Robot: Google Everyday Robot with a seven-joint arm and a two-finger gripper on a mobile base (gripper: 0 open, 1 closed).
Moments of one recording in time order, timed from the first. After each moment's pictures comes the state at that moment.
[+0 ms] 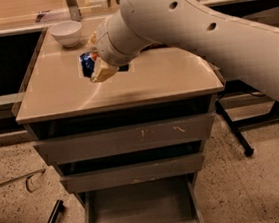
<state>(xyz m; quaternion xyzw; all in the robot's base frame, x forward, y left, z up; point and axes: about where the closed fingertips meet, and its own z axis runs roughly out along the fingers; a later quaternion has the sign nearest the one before) 0.617 0.086 0.935 -0.72 0.54 -0.04 0.44</state>
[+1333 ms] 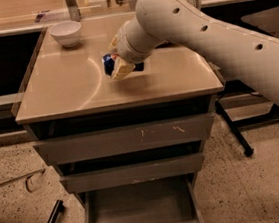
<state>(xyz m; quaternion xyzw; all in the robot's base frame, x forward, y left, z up) 0.688 0.040 0.884 -0.71 0.58 -0.05 0.40</state>
